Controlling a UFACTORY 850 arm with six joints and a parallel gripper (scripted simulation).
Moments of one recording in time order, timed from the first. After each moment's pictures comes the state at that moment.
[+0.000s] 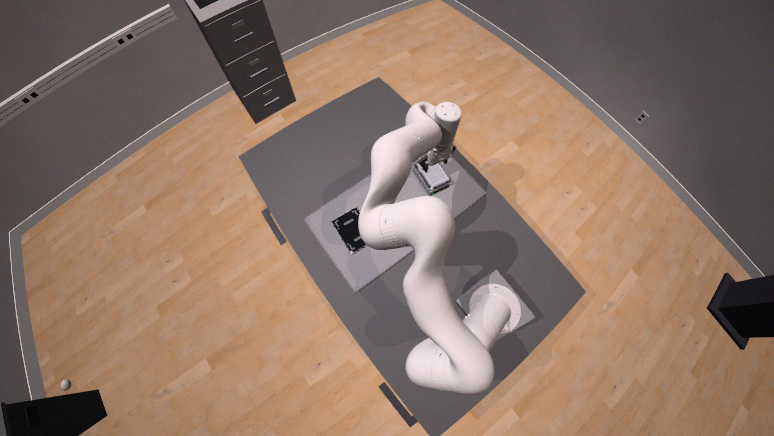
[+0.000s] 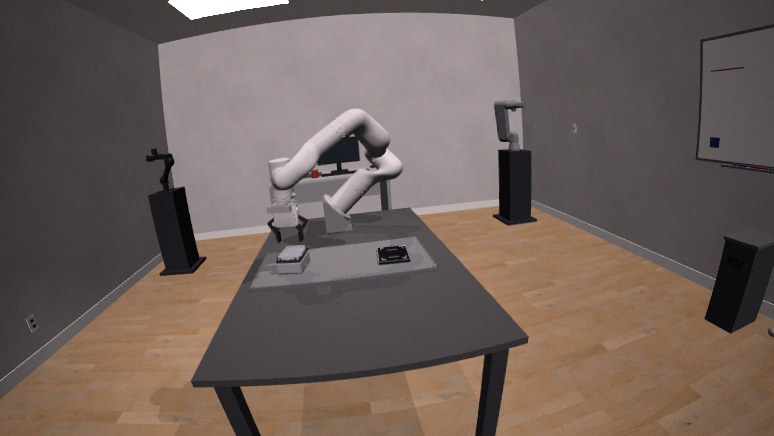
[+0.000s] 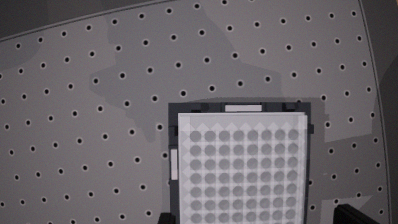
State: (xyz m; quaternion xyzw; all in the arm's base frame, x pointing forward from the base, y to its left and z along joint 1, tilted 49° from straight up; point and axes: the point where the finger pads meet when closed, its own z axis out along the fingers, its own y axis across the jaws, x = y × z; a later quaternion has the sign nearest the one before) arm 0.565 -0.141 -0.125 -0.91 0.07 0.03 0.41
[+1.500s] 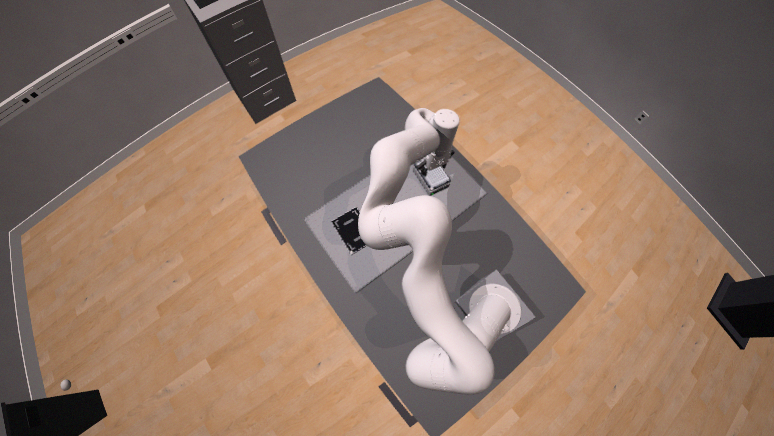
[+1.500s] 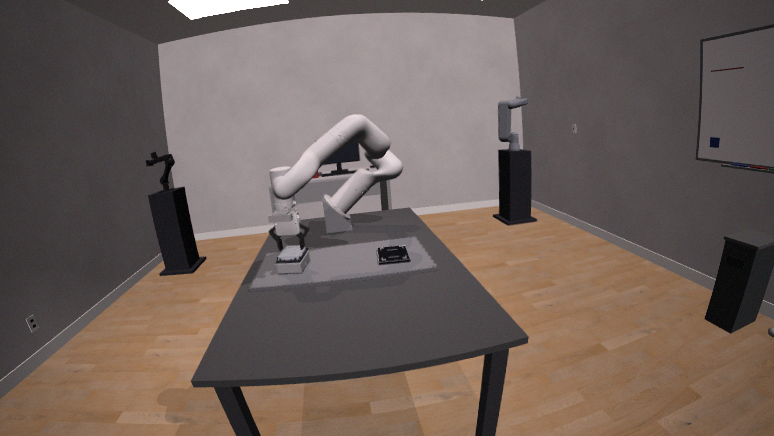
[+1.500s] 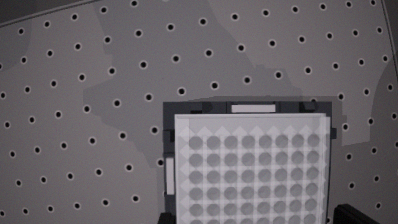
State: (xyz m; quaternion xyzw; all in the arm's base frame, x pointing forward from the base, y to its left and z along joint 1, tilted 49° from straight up) arm 0.566 -0.116 -0.147 -0.91 0.07 0.03 0.41
